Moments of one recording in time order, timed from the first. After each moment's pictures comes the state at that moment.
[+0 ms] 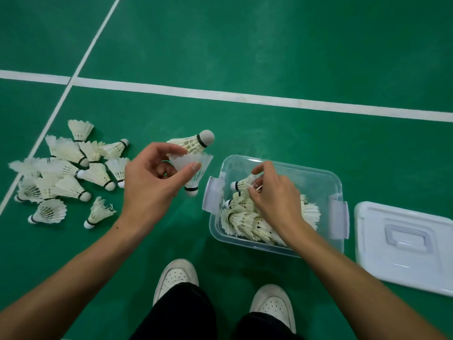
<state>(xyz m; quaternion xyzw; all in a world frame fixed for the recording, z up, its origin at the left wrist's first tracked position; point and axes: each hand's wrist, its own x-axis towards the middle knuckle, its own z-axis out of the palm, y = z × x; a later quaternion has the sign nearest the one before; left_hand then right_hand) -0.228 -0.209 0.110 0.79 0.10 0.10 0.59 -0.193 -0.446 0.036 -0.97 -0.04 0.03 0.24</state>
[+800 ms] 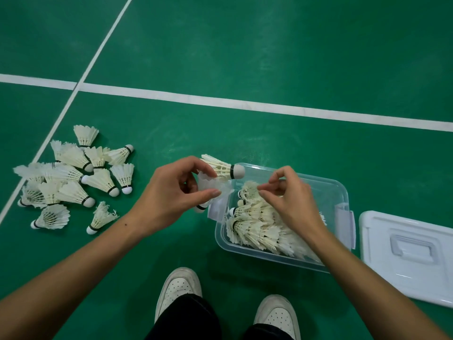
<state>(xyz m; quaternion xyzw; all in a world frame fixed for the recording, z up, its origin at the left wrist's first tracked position) -0.214 -0.192 0.106 0.85 -0.05 -0.05 0.52 -0.185 -0.465 0.047 -0.89 0.02 0.11 0.45</state>
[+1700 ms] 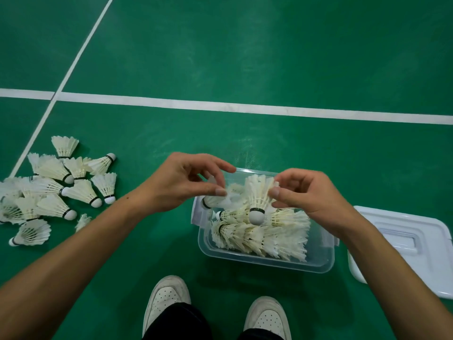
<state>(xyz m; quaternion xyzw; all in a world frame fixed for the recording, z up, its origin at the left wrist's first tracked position) -0.164 -0.230 0.115 0.78 -0.16 -0.18 0.57 -0.179 -0.534 0.099 -0.72 0.02 0.24 0.65</state>
